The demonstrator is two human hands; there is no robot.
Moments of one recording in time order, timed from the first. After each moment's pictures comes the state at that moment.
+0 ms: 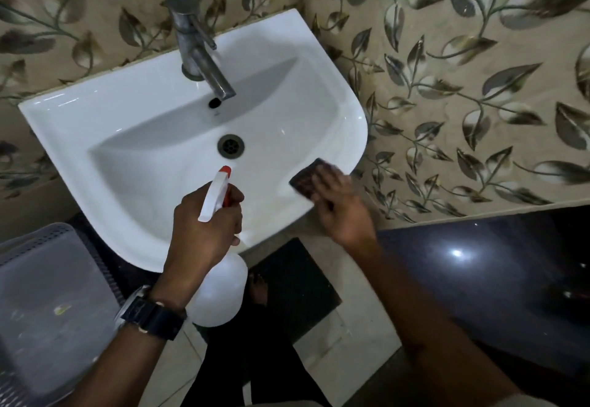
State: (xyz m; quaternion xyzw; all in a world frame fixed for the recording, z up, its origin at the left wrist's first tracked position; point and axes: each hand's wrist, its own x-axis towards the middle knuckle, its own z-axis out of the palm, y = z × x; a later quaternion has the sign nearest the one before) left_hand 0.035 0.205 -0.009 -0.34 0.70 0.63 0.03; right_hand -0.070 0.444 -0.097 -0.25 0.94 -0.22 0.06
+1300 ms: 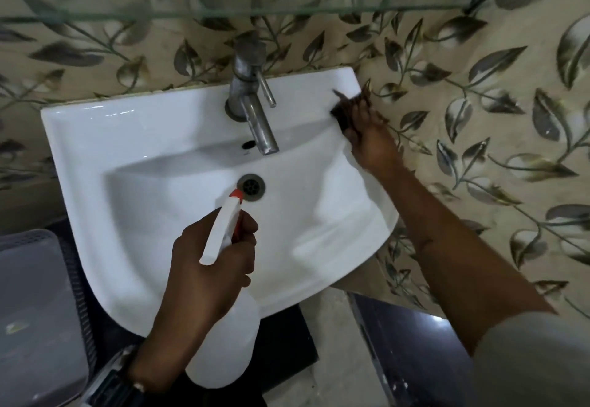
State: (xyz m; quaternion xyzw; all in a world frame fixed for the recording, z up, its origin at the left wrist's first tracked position) left_hand -0.005 0.179 0.007 -0.37 0.61 0.70 -0.03; right_hand -0.349 0.352 -0.099 -0.31 0.95 -0.05 0.03
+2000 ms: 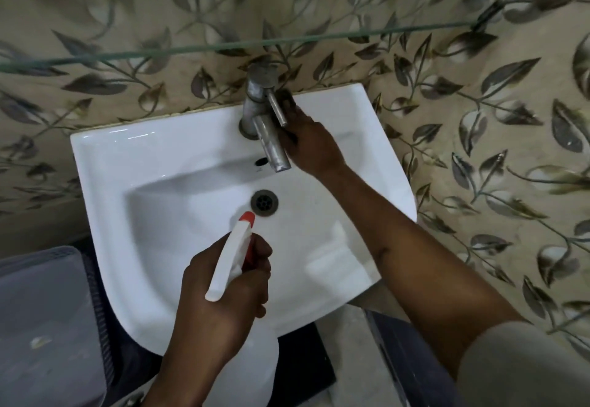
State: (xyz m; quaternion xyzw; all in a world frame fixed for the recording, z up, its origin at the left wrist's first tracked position) left_hand 0.001 0.181 0.025 -0.36 0.60 0.71 -0.04; right_hand -0.280 0.219 -0.083 -0.45 0.88 -0.18 0.02
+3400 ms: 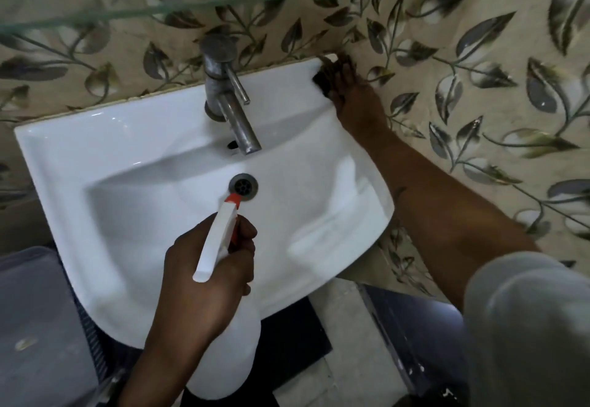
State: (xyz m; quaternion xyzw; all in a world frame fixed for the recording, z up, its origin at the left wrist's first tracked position) left_hand -0.011 0.190 0.027 -0.33 0.65 0.68 -0.02; right_hand -0.371 0.316 -0.078 -0.28 0.96 -0.06 0.03
